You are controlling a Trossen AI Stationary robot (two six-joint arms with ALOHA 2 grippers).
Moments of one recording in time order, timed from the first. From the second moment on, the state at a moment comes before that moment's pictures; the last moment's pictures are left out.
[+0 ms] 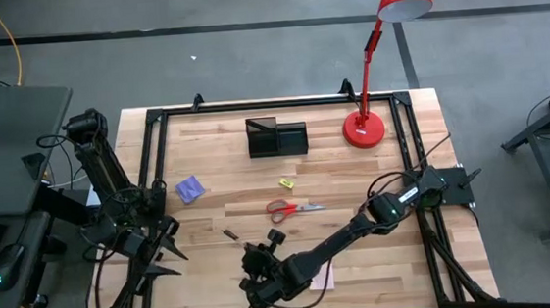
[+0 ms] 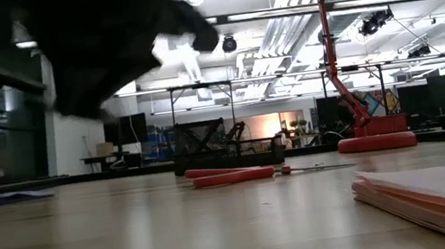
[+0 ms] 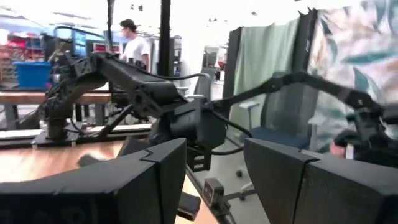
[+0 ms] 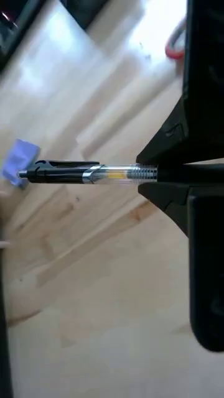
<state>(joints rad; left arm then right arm) -1.17 0.91 0.23 0.89 -0.88 0.08 0.52 2.61 2.35 -0.80 0.92 0.76</state>
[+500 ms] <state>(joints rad) -1.17 0.91 0.23 0.87 -1.03 0.05 0.58 2.57 2.36 -0.77 1.12 0.71</state>
